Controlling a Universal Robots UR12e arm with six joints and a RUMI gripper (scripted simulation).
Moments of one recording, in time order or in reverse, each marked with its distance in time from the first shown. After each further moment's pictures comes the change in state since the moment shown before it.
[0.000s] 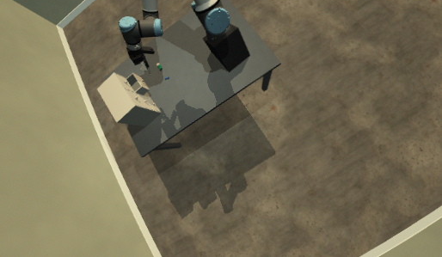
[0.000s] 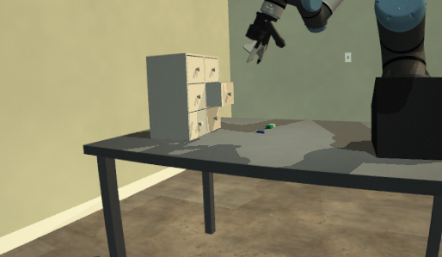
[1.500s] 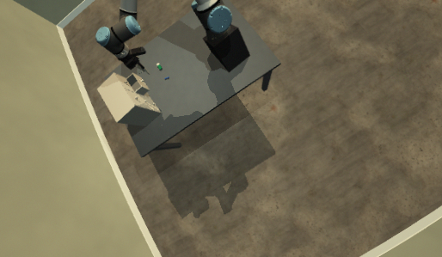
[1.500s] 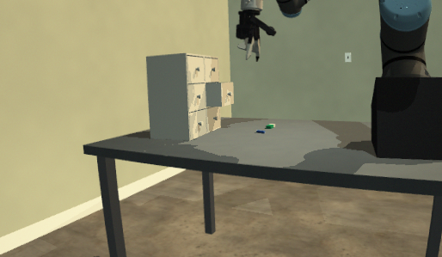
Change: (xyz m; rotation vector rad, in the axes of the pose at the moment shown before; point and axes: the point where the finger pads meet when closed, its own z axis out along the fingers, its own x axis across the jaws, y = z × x) arm 0.000 0.005 -0.010 0.373 0.002 0.001
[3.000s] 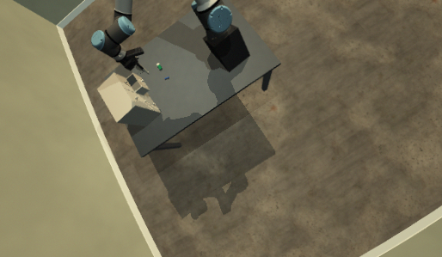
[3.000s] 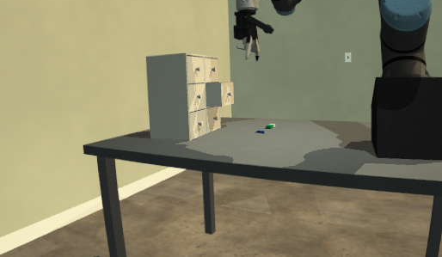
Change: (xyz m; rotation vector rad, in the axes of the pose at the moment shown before) arm 0.000 0.000 -0.003 0.087 0.000 0.000
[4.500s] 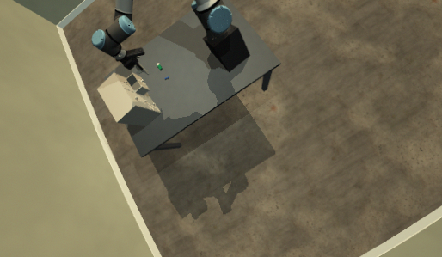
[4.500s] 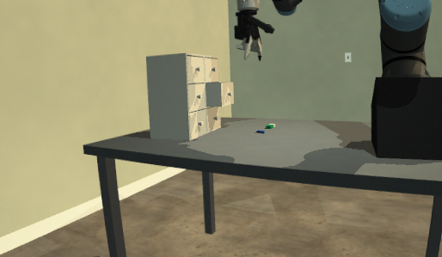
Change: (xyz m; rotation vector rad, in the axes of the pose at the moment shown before) arm 0.000 -0.004 0.000 0.000 0.001 0.116
